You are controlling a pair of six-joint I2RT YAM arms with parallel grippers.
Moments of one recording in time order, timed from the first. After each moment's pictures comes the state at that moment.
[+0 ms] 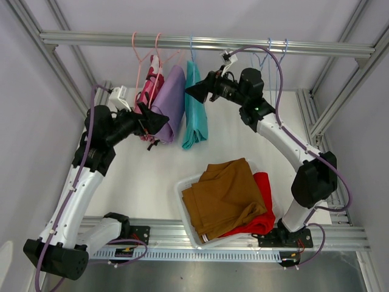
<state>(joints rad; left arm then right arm) -0.21 0.98 1.08 -0.28 0.43 -0.48 0.49 1.71 1.57 0.21 -0.57 0.47</state>
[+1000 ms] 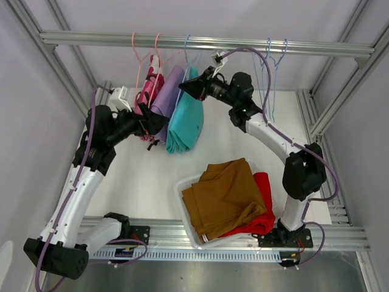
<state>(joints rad) -0.21 0.99 1.08 -0.30 0.43 -0.48 0.54 1.82 1.59 0.47 -0.59 0.52</state>
